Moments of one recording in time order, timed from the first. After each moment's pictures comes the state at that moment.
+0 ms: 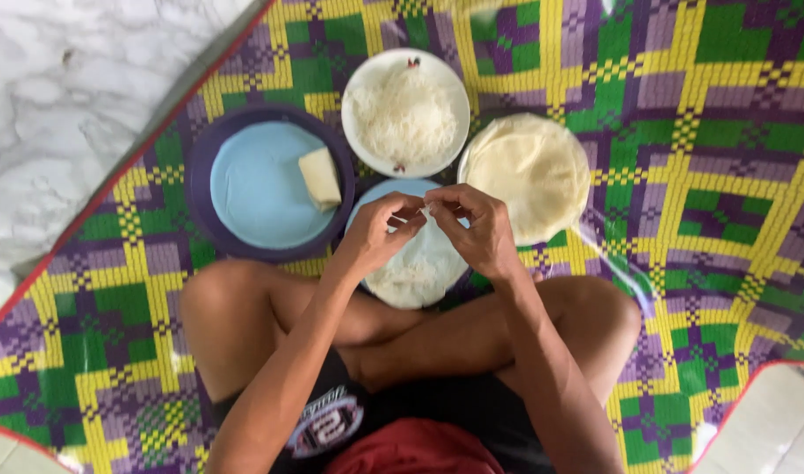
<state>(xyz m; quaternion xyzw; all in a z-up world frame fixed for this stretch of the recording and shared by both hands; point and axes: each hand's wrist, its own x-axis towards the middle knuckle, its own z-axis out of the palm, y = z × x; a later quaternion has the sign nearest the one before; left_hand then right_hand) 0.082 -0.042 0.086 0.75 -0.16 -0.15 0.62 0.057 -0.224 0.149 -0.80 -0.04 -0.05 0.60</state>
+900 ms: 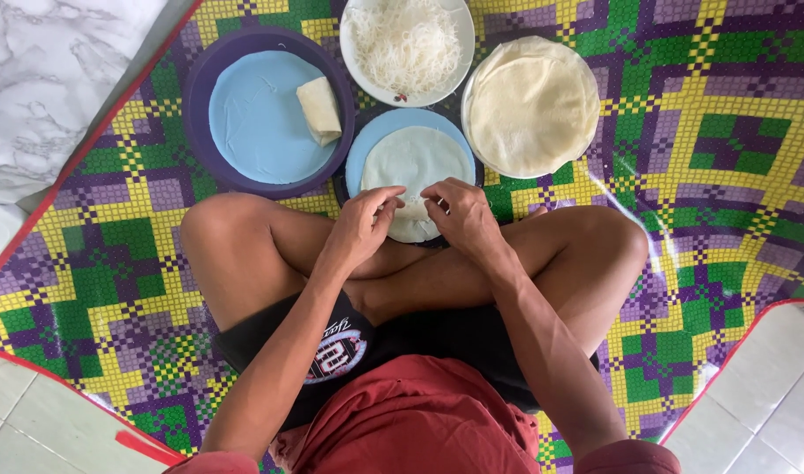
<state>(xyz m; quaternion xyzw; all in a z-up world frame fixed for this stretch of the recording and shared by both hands) -0.019 -0.003 0.081 0.81 -0.16 -0.11 0.55 -0.028 -0.220 0.078 -0.88 -0.08 0.01 0.47</state>
